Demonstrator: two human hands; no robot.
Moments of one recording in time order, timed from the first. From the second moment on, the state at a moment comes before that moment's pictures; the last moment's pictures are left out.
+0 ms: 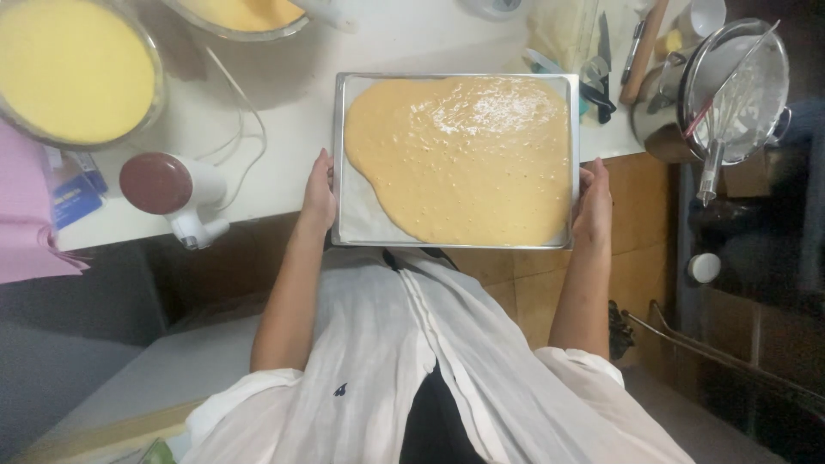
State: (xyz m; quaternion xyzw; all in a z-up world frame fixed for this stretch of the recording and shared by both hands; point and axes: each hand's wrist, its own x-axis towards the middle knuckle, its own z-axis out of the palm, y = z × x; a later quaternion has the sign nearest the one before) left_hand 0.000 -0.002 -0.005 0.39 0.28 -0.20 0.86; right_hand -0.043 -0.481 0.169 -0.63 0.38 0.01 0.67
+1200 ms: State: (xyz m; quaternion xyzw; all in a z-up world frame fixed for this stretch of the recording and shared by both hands) left_hand 0.008 -0.001 0.085 0.38 0.28 -0.25 0.85; right_hand -0.051 -0.488 0.101 -0.61 0.40 0.07 0.68
